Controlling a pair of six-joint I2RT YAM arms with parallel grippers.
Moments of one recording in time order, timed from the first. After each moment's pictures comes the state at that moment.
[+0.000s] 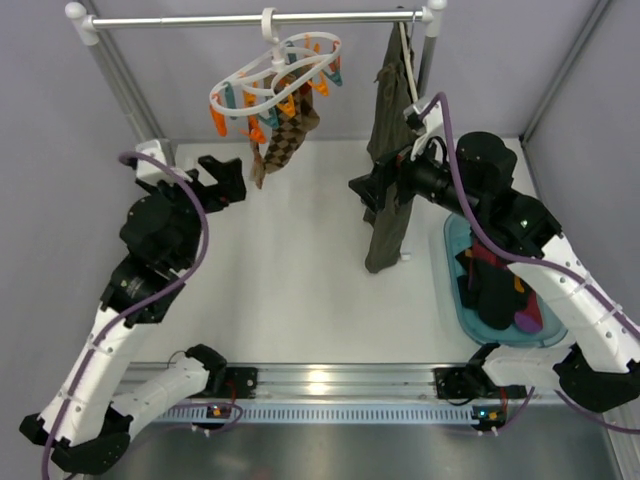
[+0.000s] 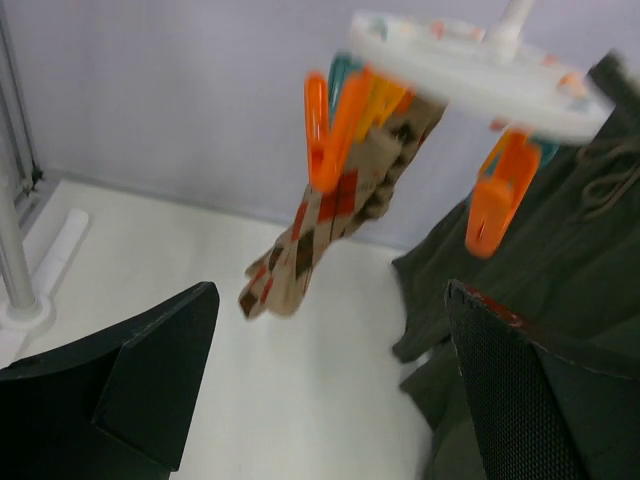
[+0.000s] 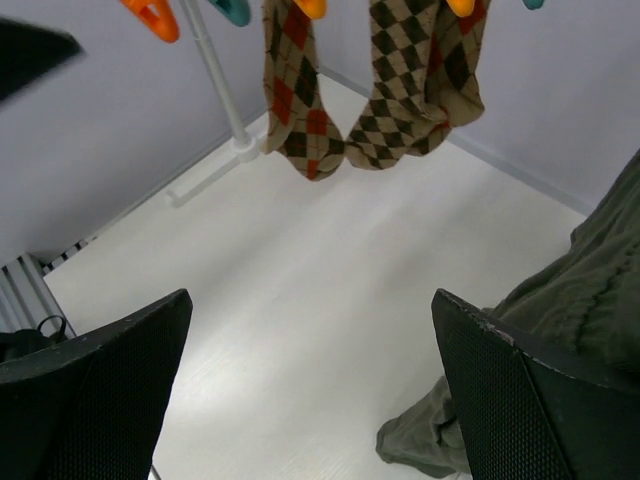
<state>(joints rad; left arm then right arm) -0.53 0.82 1.17 -0.30 -0.48 -0.33 0.74 1.19 1.58 -0.51 -0.10 0.10</state>
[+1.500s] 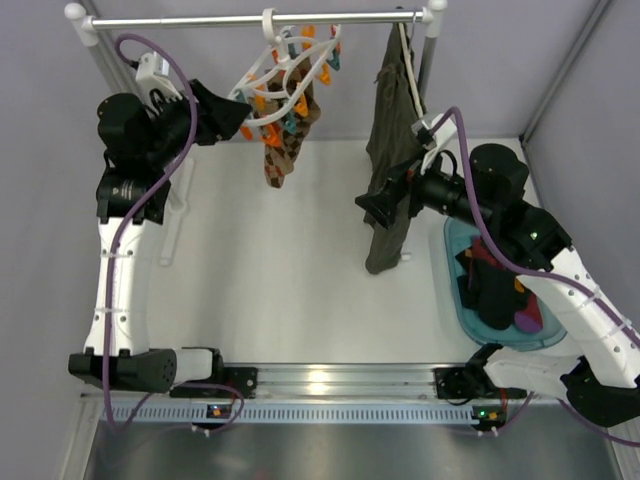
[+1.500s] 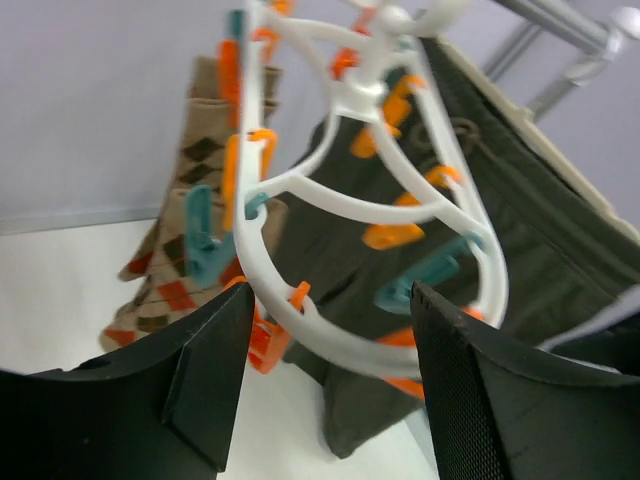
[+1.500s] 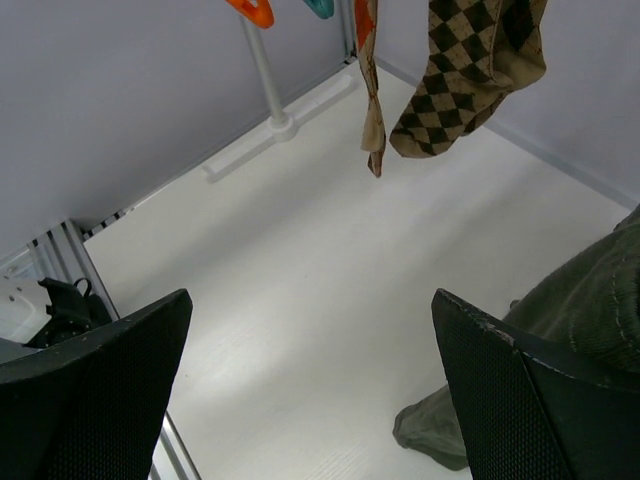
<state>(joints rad) -0.03 1.32 1.71 -0.37 0.51 -0.52 0.68 1.11 1.48 -0.50 -0.24 0.11</state>
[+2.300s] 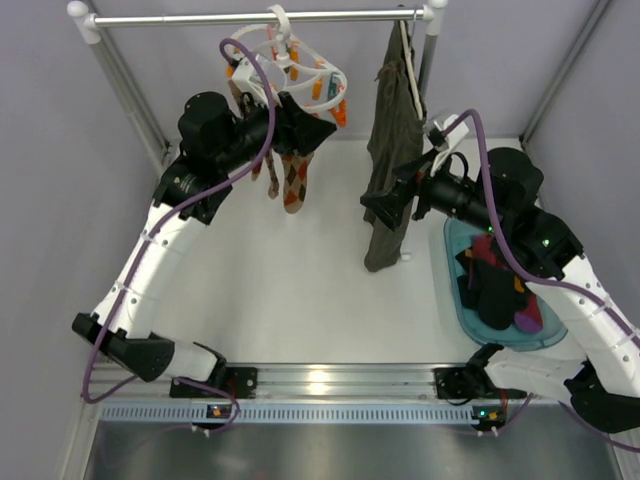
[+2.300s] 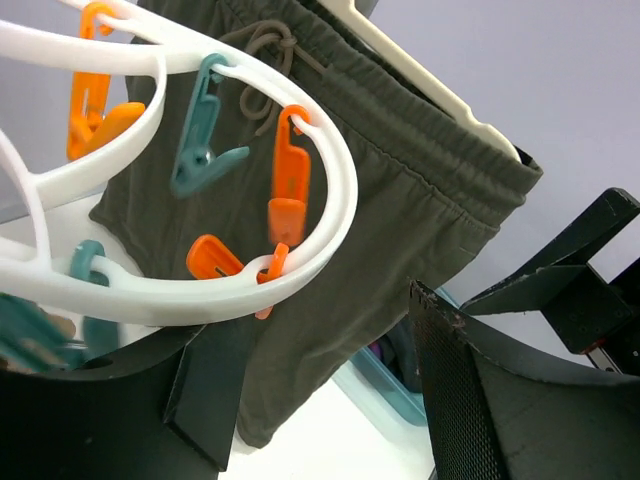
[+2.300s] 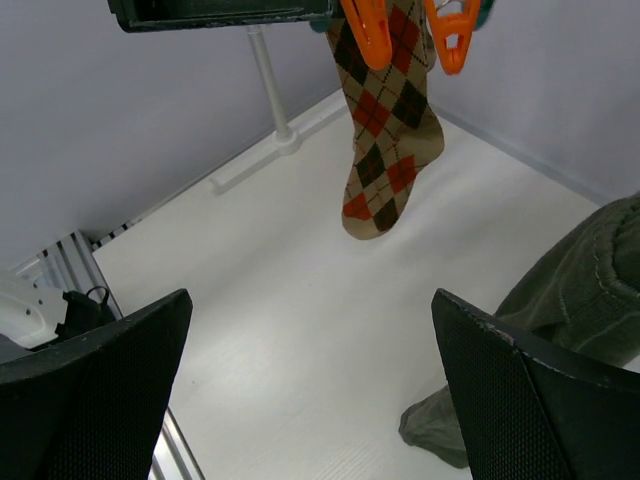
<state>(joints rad) -0.47 1.39 1.74 -0.31 0.39 -0.47 0.68 1.08 1.48 -0.50 -0.24 0.12</state>
